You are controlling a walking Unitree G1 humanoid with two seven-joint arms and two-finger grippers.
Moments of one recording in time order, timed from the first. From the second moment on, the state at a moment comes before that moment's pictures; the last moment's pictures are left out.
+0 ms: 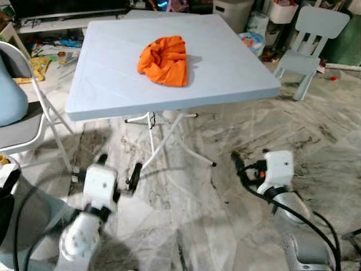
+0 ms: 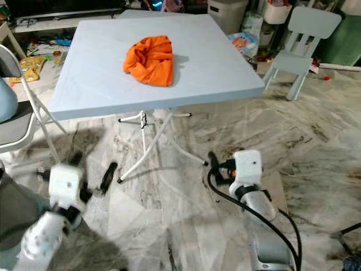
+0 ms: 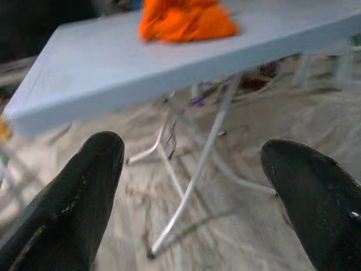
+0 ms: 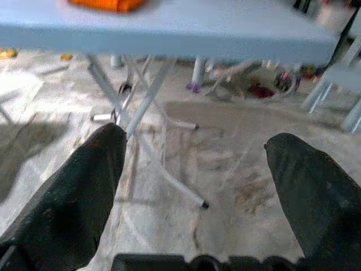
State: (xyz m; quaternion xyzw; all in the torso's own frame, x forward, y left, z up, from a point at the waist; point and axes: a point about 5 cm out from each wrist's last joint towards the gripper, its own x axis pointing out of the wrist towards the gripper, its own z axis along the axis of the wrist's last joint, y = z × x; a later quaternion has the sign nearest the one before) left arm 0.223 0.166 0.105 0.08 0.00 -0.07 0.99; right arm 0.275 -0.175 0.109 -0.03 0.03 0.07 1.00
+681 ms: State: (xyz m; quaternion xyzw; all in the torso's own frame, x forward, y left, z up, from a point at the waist) left arm 0.229 0.156 0.124 0.07 0.00 -0.05 1.00; right arm 0.280 -0.139 0.117 0.01 0.04 0.05 1.00
